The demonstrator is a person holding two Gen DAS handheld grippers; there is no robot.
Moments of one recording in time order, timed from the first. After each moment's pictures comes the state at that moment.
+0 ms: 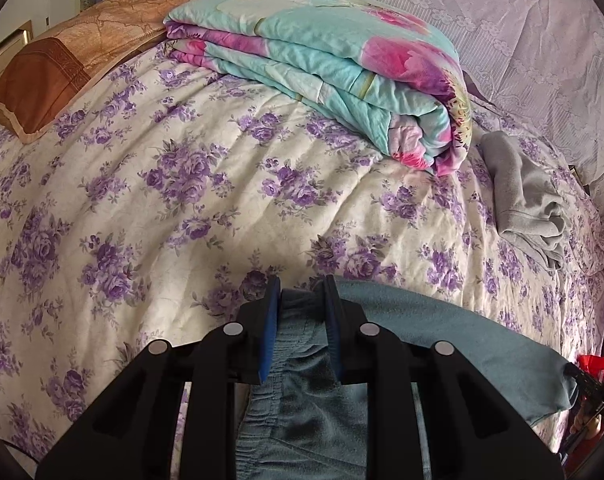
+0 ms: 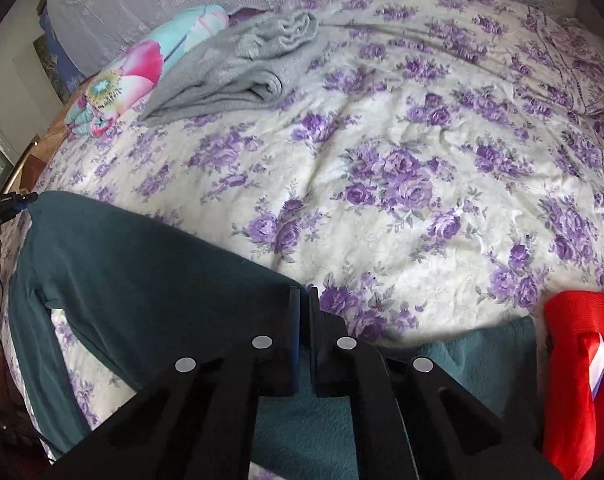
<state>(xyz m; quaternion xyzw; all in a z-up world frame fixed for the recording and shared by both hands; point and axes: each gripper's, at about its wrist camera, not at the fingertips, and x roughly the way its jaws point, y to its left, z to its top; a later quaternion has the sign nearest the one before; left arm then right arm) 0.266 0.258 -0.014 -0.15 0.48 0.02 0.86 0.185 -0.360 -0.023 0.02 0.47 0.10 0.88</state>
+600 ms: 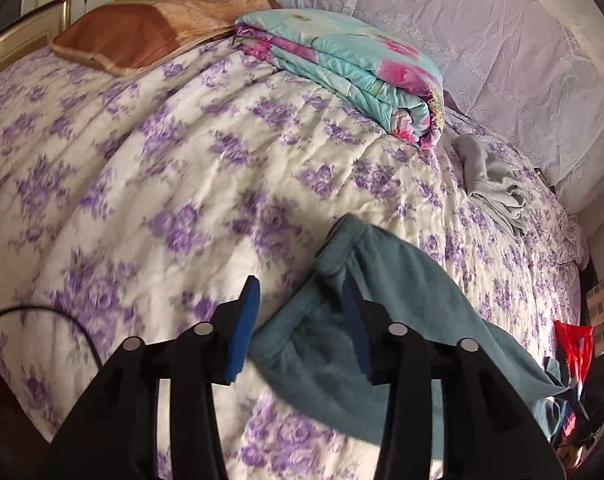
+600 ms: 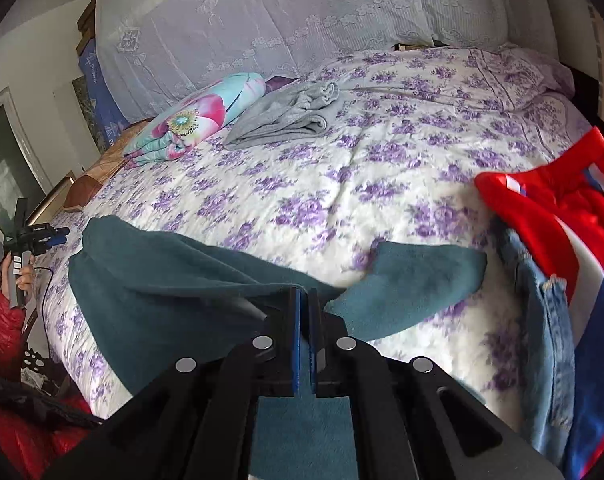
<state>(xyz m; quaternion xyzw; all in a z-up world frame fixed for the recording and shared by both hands) 0.088 0.310 -0.014 -0.22 0.44 0.00 0.87 -0.032 -0.345 0.002 0.08 0.38 0.10 0.92</state>
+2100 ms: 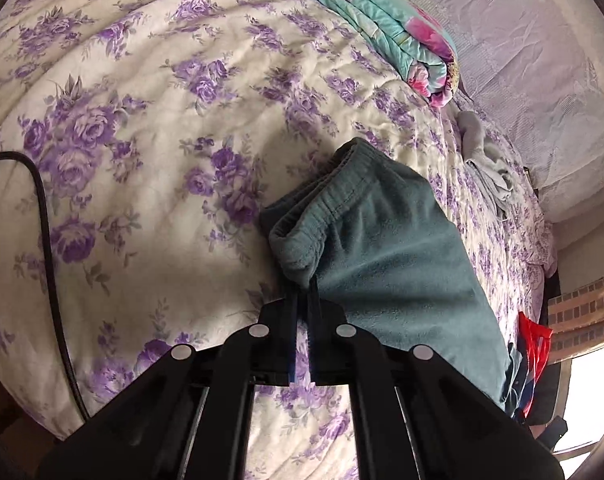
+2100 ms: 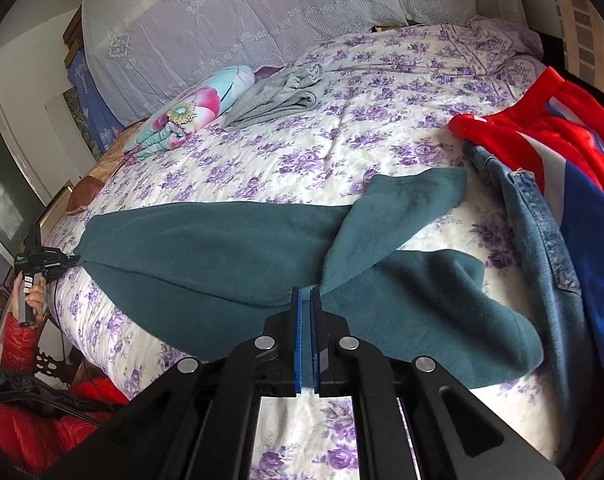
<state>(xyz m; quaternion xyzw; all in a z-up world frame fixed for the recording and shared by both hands) 0.054 0.317 -0.072 -0.31 0.50 -0.04 0.81 -0.092 -0.341 -0.012 0.12 0.39 0.08 0.91</state>
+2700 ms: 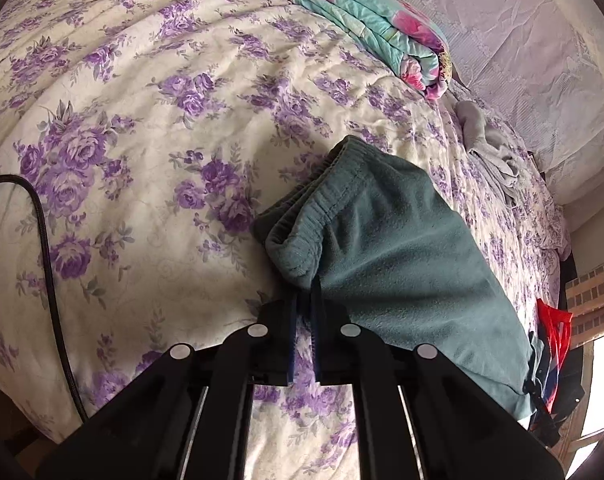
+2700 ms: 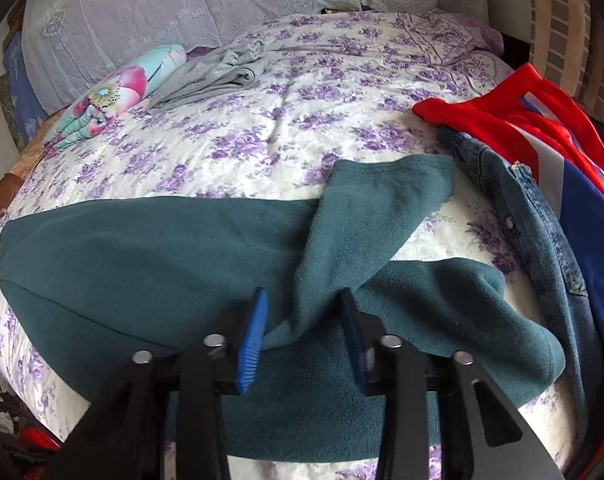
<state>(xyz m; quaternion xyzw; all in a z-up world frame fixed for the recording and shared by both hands) 0.055 0.307 -0.071 -0.26 0.49 -0.03 0.83 -0.042 -0.320 -0.051 0.07 0.42 -0.07 0.90</state>
